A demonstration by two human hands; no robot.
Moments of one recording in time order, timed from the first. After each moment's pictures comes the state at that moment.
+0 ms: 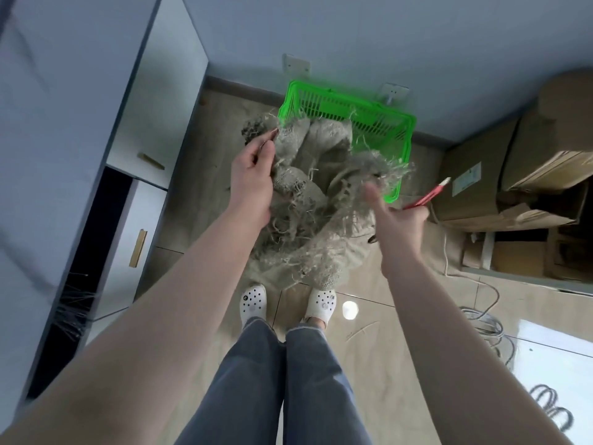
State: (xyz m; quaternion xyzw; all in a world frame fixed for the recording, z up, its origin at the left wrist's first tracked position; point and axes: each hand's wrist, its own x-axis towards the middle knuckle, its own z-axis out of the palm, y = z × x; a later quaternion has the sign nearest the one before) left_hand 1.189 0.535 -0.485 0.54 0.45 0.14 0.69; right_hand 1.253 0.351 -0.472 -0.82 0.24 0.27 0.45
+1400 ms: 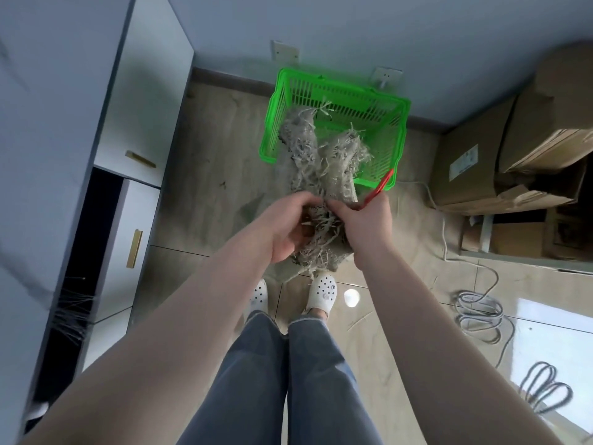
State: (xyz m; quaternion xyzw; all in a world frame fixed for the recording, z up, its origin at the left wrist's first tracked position) left_hand 1.178 0.483 -0.476 0.40 0.47 -0.23 0.75; right_hand 1.232 0.371 -0.486 -0.83 0.15 0.28 0.45
